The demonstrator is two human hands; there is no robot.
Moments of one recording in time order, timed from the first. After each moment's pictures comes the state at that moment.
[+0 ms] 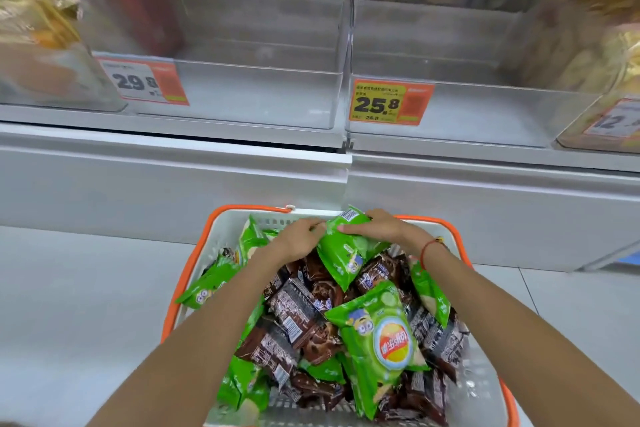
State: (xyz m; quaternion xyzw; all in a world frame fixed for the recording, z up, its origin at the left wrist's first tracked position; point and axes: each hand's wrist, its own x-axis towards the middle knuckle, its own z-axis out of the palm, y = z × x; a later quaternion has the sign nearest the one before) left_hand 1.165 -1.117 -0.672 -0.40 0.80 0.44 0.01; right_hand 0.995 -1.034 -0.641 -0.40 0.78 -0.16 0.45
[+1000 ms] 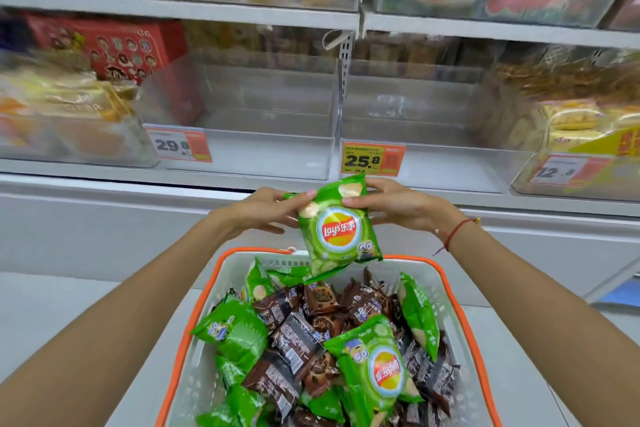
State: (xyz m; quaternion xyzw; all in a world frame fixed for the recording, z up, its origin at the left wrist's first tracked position) left_hand 1.217 -1.129 -0.498 -0.39 0.74 0.54 -0.07; right_hand 1.001 -1.024 -0.492 -0.46 0.64 -0.36 0.50
